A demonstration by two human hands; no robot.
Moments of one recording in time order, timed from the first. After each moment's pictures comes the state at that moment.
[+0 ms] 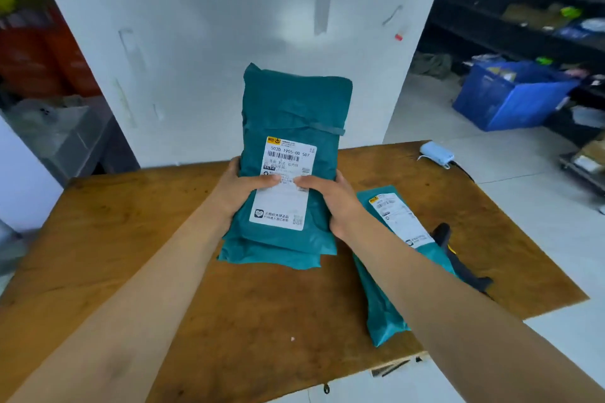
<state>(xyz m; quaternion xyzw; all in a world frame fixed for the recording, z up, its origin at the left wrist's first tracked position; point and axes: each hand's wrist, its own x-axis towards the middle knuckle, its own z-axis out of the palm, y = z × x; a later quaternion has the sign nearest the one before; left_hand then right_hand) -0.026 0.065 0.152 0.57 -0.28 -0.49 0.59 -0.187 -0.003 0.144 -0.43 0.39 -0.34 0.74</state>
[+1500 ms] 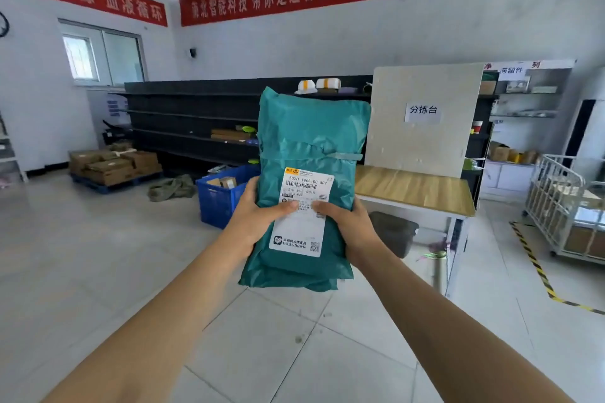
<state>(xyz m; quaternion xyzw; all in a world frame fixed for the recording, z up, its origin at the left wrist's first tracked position) -0.958 -0.433 0.308 0.29 -0.61 -0.55 0.49 -1.119 -0.375 0.289 -0.37 0.44 -0.70 0.41</state>
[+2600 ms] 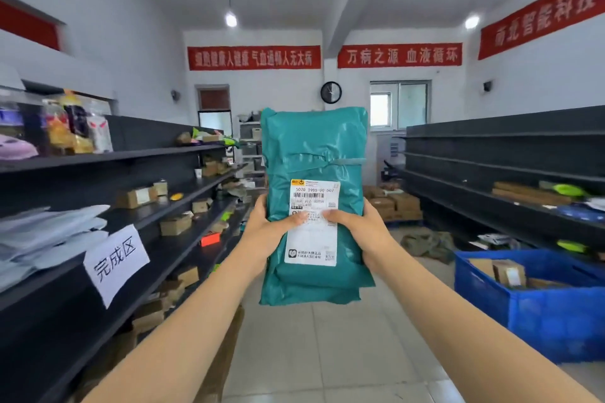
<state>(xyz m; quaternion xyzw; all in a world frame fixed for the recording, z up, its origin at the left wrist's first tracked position) -0.761 -0.963 0.374 0.49 -0.41 -0.24 0.73 -0.896 -1.062 0.370 -0.59 0.17 -0.46 0.64</state>
